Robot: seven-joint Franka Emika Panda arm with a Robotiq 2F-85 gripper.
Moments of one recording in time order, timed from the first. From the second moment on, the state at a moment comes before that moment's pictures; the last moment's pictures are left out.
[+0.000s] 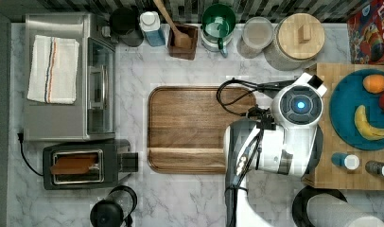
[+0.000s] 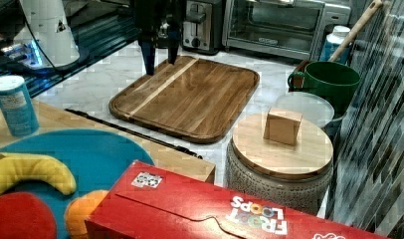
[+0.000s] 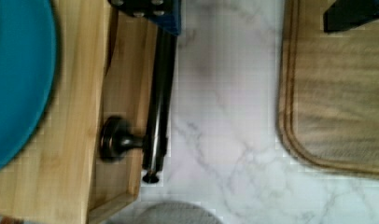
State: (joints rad) arm -0.23 0.09 -0.10 -2.13 -0.25 0.73 -1.03
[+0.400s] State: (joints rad) arm -0.25 0.17 -0.09 -2.12 -0.28 0.78 -1.04
